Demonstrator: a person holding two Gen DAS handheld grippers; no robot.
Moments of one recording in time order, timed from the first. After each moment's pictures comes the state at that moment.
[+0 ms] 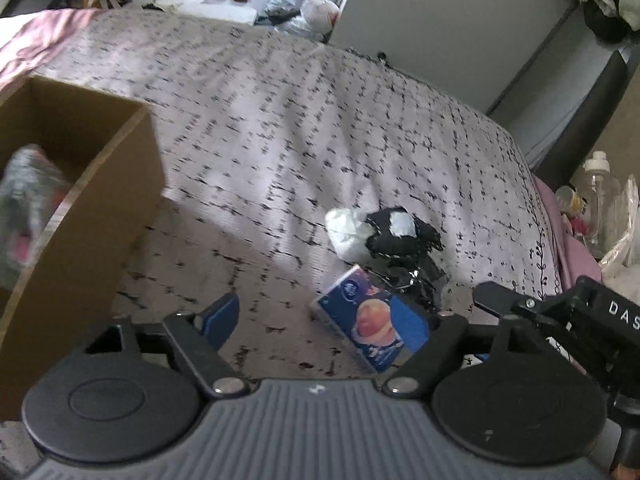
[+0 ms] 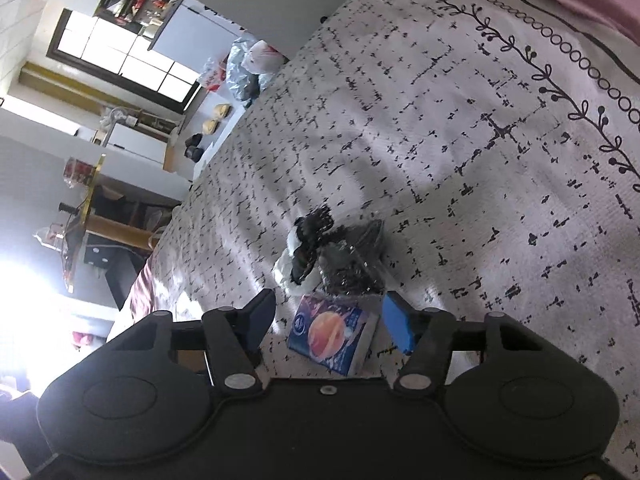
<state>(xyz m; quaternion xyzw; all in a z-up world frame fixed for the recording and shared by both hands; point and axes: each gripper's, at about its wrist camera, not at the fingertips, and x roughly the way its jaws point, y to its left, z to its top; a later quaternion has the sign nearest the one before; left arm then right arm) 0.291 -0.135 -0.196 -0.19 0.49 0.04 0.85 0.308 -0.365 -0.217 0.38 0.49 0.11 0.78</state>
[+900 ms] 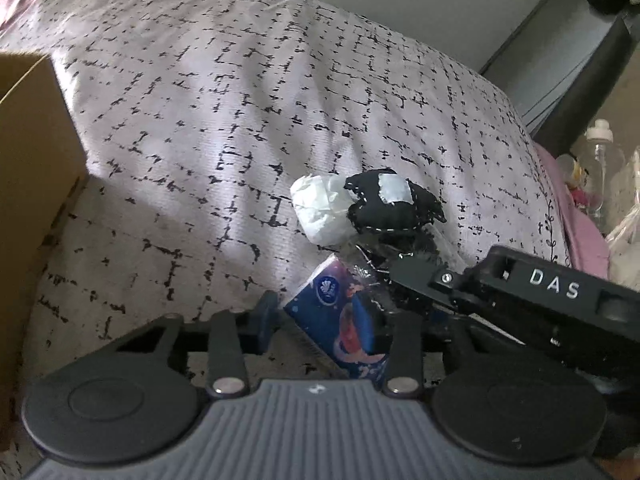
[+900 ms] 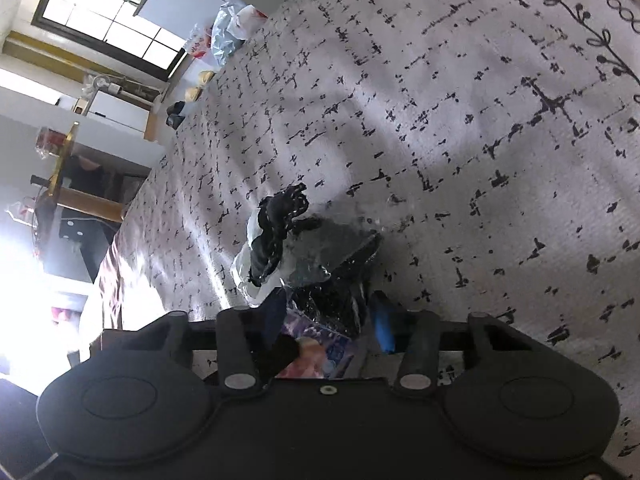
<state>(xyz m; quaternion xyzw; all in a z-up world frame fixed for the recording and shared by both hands) 0.323 -0.146 -0.239 -0.19 0.52 0.01 0.83 0.342 -0.339 -0.259 0.34 0.53 0.11 0.77</state>
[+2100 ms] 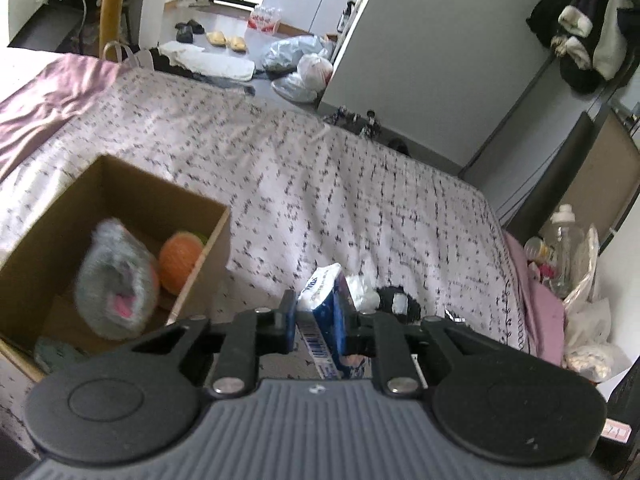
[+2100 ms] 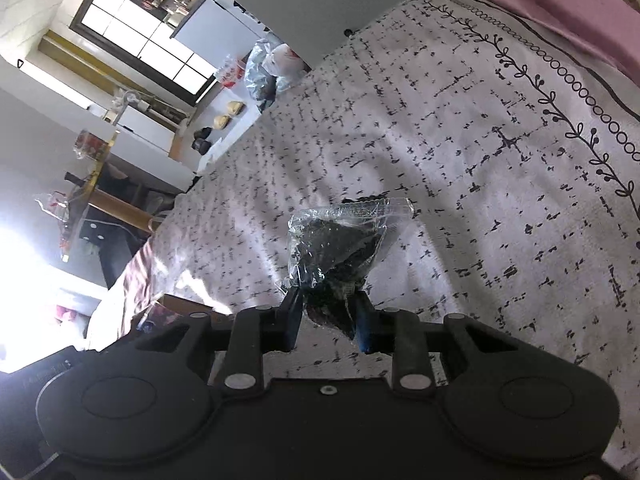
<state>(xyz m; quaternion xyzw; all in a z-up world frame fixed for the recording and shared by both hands) 0.246 -0.074 -0.111 -0.20 0.41 0.04 0.89 0.273 -0.347 -0.184 0.32 0.47 0.12 0.81</state>
